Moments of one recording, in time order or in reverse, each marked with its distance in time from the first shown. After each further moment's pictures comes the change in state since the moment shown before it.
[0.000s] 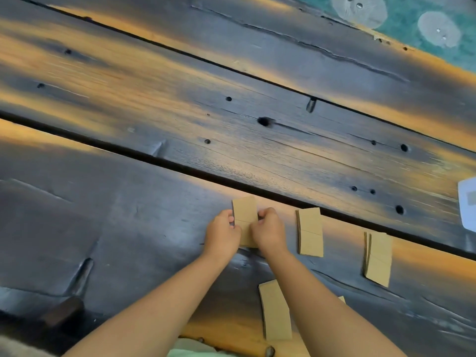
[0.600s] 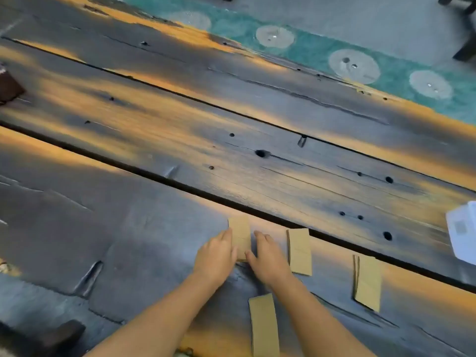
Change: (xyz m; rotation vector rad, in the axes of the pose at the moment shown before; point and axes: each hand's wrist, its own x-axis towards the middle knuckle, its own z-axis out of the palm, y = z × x) left_hand -0.057 0.010 -0.010 0.660 0.048 0.341; right_hand -0.044 0.027 -0.044 -0.391 -0.159 -0.453
